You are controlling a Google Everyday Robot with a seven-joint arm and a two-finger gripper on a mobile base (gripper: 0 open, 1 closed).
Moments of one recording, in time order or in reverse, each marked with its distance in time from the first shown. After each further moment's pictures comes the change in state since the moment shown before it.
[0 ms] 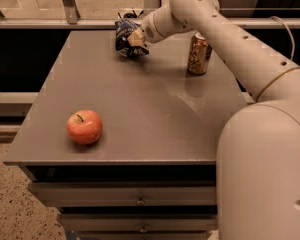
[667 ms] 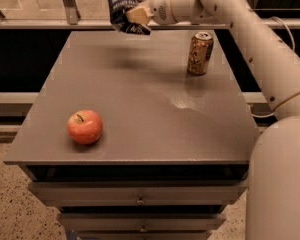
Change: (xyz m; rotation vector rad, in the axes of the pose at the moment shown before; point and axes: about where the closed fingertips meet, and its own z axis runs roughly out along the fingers) arm -0.065 0.011 -0.068 -0.118 -0.309 -0.012
